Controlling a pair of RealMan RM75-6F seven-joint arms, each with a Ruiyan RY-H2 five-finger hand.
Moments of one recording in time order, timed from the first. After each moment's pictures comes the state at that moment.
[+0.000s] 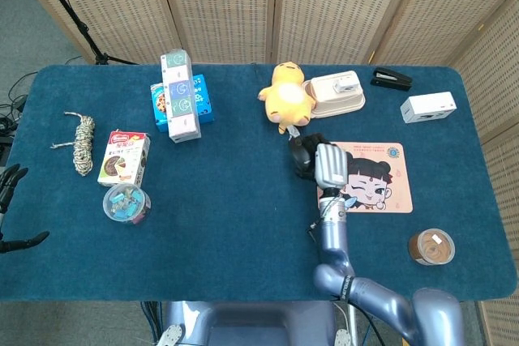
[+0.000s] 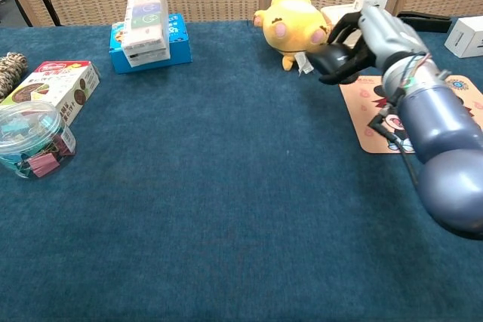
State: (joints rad) left arm -0.13 -0.92 -0.05 -1.73 1.45 1.38 -0.27; right arm 0.73 -2.03 0.49 -0.95 -1.09 1.21 -0.20
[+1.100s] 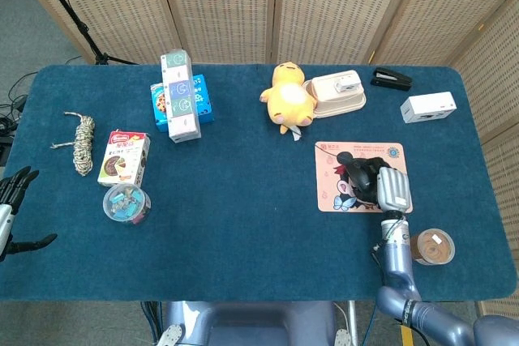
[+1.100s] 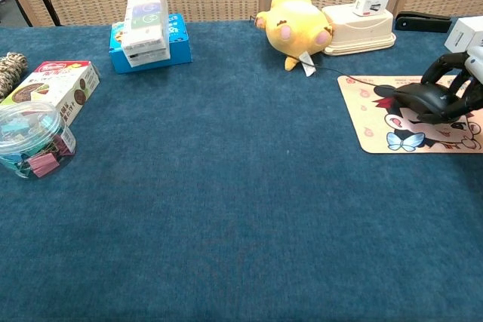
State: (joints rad) left arm -0.14 -0.93 -0.04 -1.75 1.45 1.36 -0.22; right arm 0.48 -1.81 0.30 -0.97 -1.15 1.18 -0.01
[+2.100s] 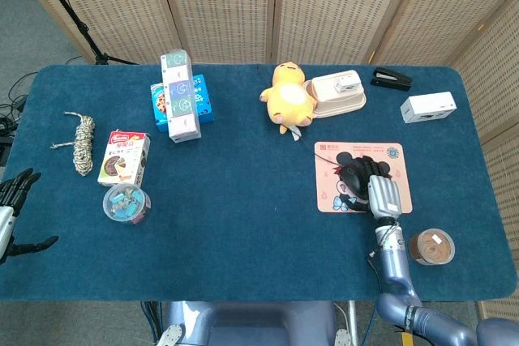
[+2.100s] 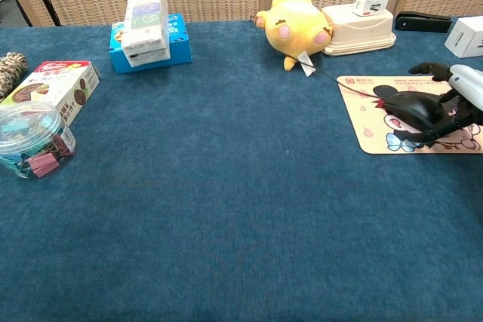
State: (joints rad) left arm -0.13 -0.93 -0.03 -1.75 1.46 1.36 -0.23; right arm 0.46 -1.79 0.27 -1.05 -1.18 1.13 0.02
